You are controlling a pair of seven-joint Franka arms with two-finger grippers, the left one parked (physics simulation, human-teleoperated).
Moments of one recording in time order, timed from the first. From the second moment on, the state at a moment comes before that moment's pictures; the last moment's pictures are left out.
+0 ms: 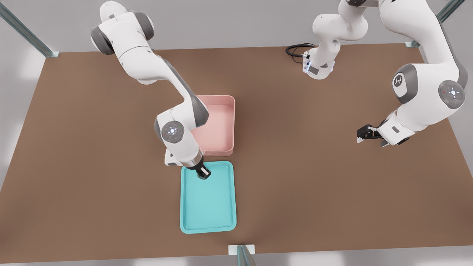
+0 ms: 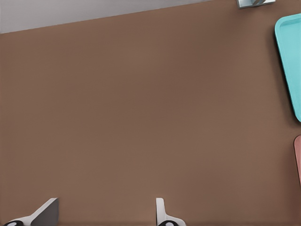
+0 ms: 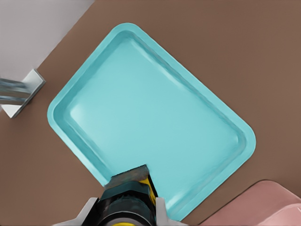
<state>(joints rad) 0.52 0.67 -0.03 -1.27 0.08 2.13 1.23</state>
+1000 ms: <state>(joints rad) 0.18 0.14 -0.20 -1.87 0.11 1.86 0.61</state>
